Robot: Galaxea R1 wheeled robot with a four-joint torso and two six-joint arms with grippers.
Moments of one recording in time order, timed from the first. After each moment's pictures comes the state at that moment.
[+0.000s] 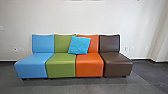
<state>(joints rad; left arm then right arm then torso) 0.93 2.74 -2.39 -0.52 0.40 0.00 -0.71 1.82 -1.26 0.45 -0.52 0.14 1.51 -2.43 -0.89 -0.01</state>
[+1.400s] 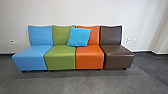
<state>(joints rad) 0.97 2.87 -2.55 -0.53 0.27 -0.01 -0.72 1.85 -1.26 0.45 -0.50 0.14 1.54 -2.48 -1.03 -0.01</state>
